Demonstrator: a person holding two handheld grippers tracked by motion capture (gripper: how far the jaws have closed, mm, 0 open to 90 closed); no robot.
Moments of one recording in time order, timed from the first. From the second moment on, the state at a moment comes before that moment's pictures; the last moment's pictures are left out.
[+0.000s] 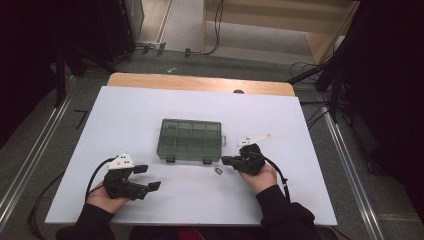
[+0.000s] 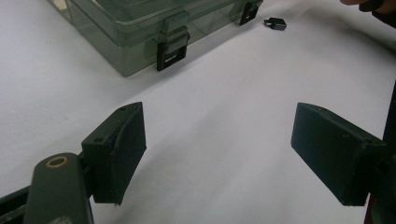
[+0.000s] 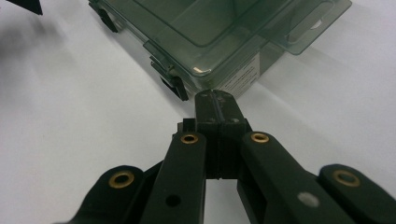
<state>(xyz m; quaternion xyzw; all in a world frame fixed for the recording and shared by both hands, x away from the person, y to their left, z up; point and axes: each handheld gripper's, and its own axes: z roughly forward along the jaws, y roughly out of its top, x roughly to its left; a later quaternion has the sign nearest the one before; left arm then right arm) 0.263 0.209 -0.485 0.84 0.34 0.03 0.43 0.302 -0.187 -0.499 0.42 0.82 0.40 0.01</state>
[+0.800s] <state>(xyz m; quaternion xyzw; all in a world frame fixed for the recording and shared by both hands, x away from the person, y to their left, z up) 0.263 0.210 -0.485 0.84 0.34 0.03 0.43 0.303 -0.180 -0.491 0.40 0.82 0.40 0.02</state>
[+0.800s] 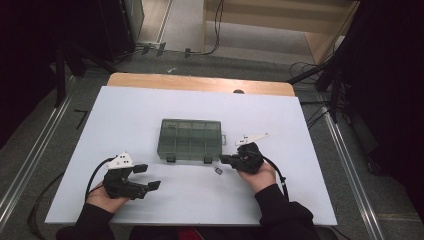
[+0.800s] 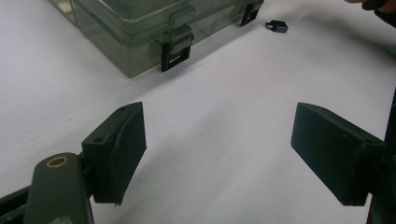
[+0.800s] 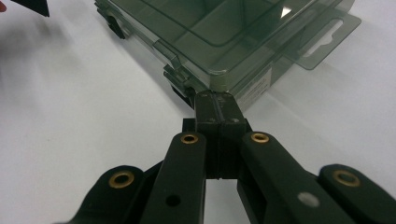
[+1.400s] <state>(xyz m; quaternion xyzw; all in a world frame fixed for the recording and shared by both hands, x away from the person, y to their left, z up) 0.264 0.210 -0.486 0.83 0.34 0.03 0.43 0.305 -0.177 -0.482 0.39 0.82 0.42 0.03</state>
